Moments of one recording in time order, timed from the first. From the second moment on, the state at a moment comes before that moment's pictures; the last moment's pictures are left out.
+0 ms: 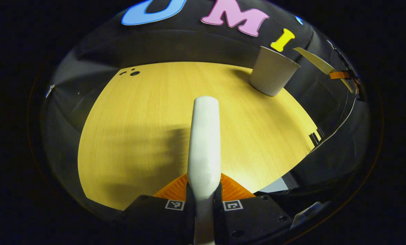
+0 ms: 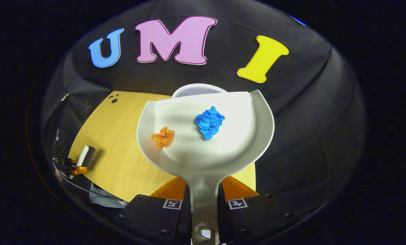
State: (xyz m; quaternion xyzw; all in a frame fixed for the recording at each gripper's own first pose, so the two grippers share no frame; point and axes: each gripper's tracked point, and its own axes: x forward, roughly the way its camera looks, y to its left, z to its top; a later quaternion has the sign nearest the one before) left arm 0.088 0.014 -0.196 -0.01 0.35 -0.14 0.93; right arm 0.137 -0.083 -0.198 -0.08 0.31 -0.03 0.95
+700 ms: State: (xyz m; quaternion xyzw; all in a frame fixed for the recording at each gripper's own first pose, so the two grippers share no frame) left arm 0.108 0.053 -0.175 -0.06 0.35 -0.07 0.93; right arm 0.273 -0.154 -0.201 -0.20 0.26 -0.12 0.93
